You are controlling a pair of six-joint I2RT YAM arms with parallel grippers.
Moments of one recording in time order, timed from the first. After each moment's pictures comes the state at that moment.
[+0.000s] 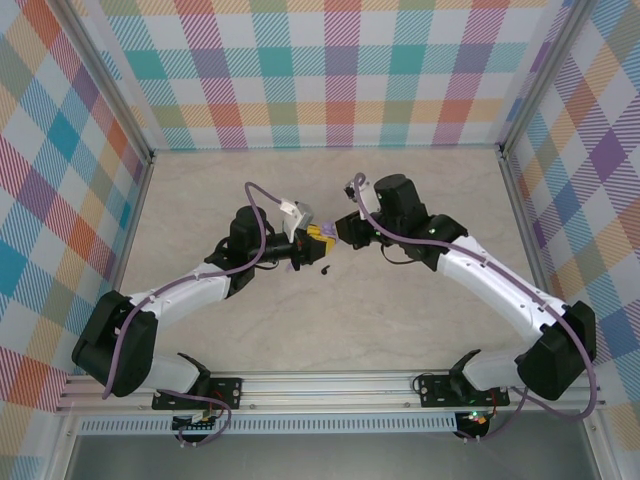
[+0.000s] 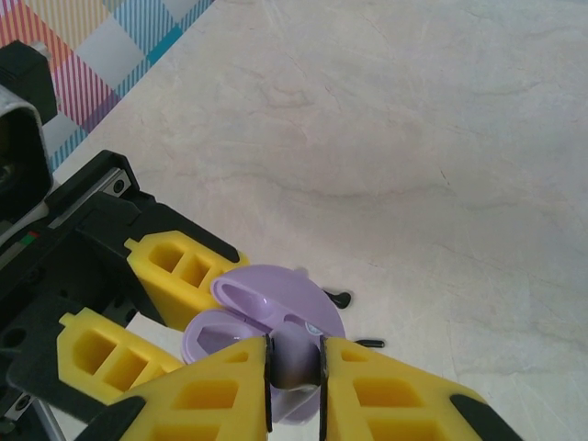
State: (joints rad) left arm -0.55 1.38 0.75 0.38 0.69 -0.15; right arm 0.68 1.34 1.21 -0.48 -0.23 0.20
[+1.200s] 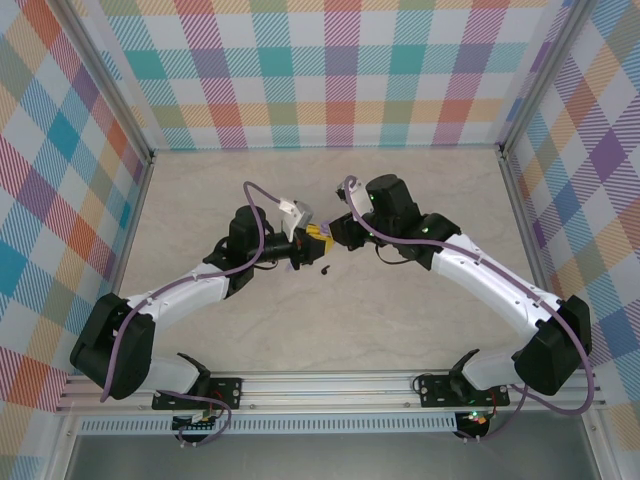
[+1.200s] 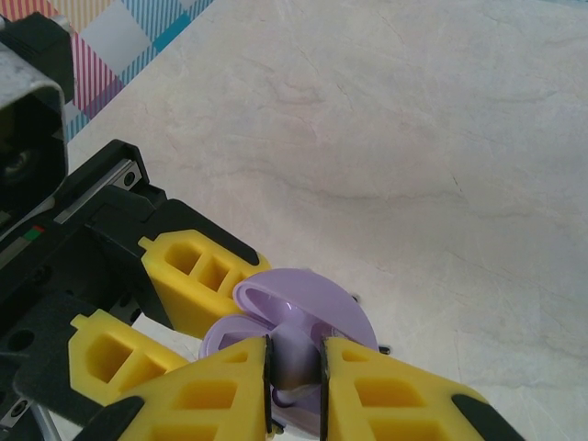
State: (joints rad) left arm -0.55 1.37 0.76 0.35 0.66 -0.16; right arm 0.71 1.37 1.23 -0.49 -0.21 0.17
